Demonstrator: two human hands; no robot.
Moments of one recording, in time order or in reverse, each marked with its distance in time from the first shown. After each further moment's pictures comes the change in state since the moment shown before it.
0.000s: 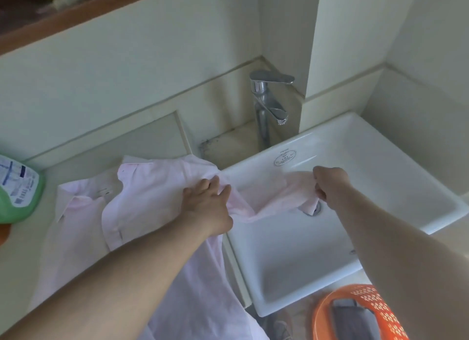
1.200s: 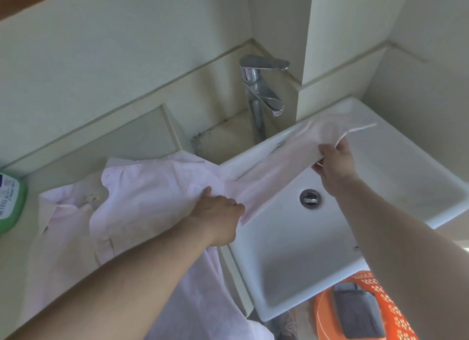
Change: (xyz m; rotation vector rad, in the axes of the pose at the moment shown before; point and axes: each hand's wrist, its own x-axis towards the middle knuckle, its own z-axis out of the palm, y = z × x) left_hand 0.026 0.017 0.018 0.163 -0.033 0.360; right_hand 0.027 -0.003 0.000 0.720 -0.170 -0.161
